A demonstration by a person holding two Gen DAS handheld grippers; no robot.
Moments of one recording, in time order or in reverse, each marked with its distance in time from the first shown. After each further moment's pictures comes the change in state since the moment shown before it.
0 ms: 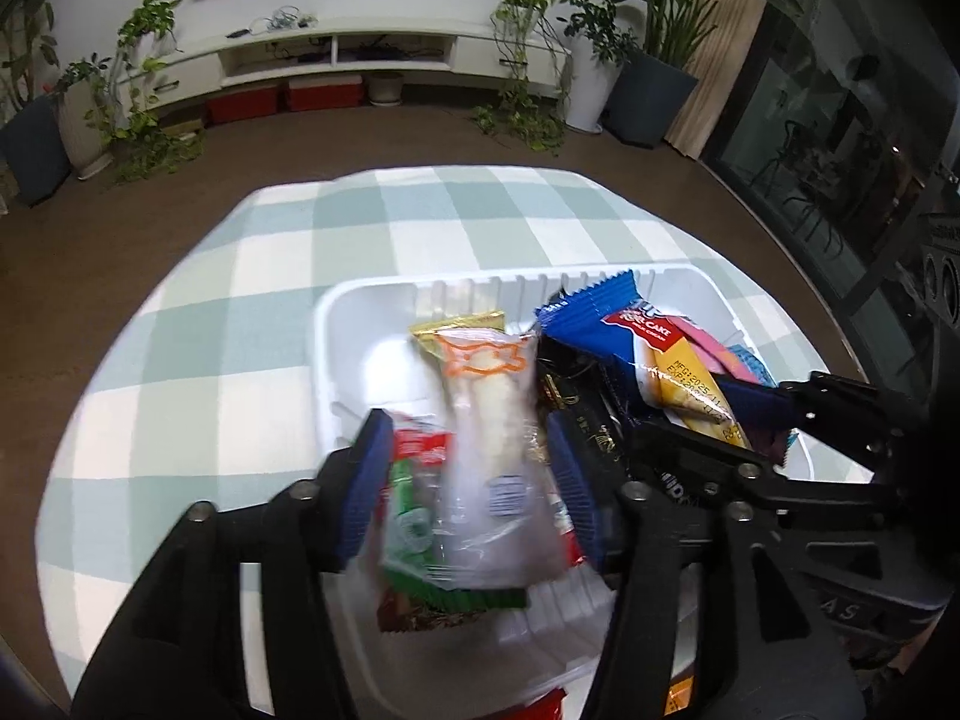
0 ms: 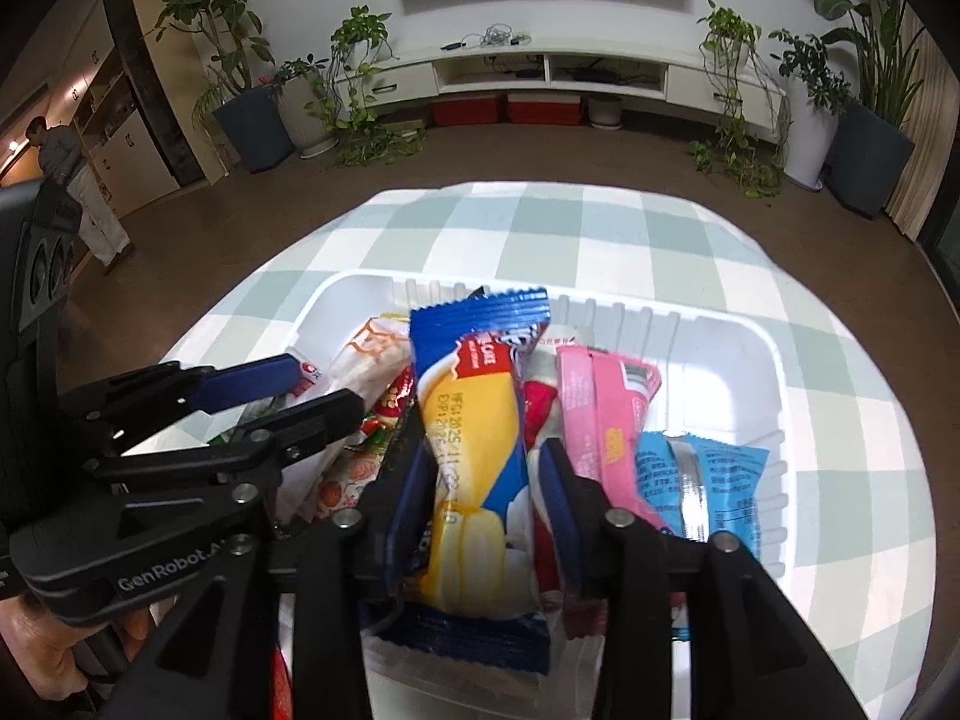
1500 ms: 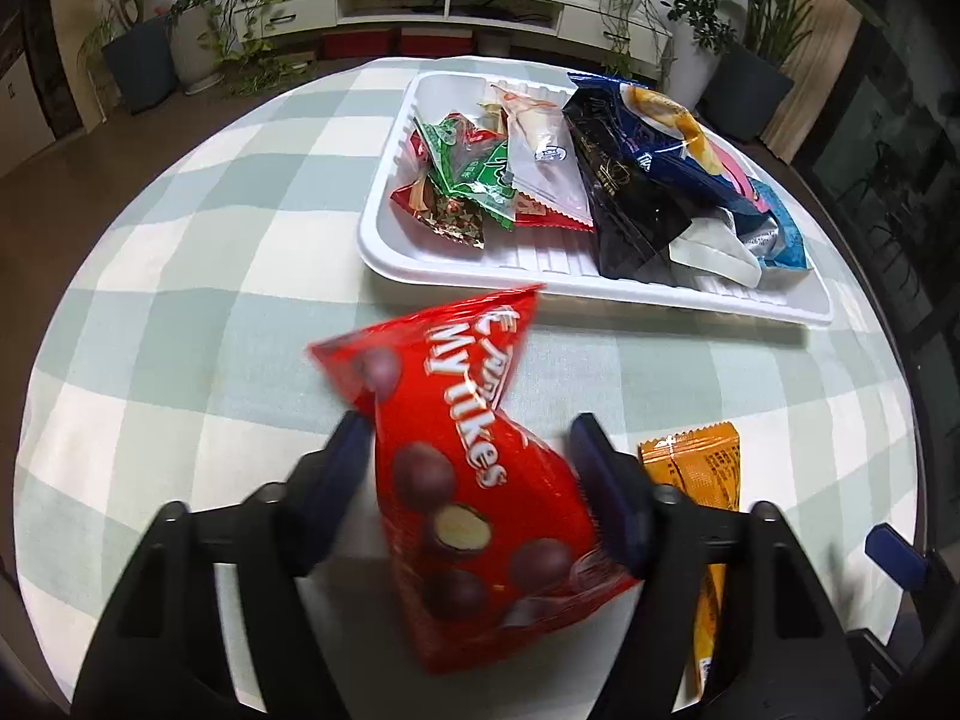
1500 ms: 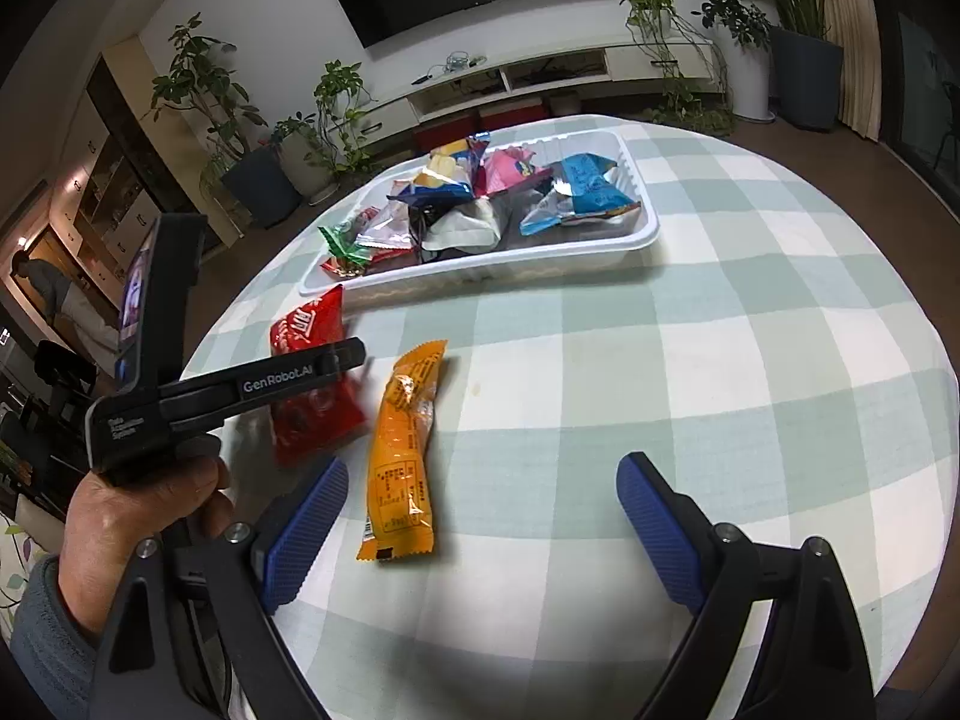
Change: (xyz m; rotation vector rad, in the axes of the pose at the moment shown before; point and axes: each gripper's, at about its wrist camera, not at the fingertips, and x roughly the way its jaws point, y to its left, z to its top) left arm -0.047 -0.049 -0.150 -0.174 0.073 0.208; right arm -0.118 -0.008 -0.198 0.209 -0.068 0.091
